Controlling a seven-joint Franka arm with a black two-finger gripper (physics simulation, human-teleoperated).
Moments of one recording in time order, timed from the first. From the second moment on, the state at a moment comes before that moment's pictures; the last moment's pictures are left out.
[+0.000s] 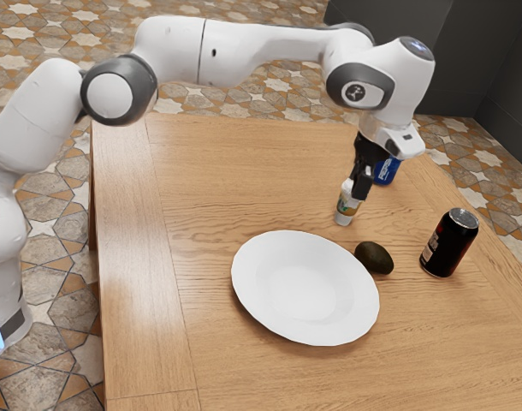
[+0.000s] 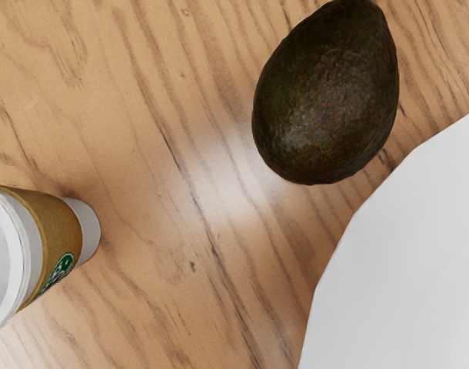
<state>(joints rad) 0.35 0.58 -0.73 -1.05 0.47 1.52 0.17</state>
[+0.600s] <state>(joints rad) 0.30 0.80 -0.89 -0.98 0.66 1.65 0.11</state>
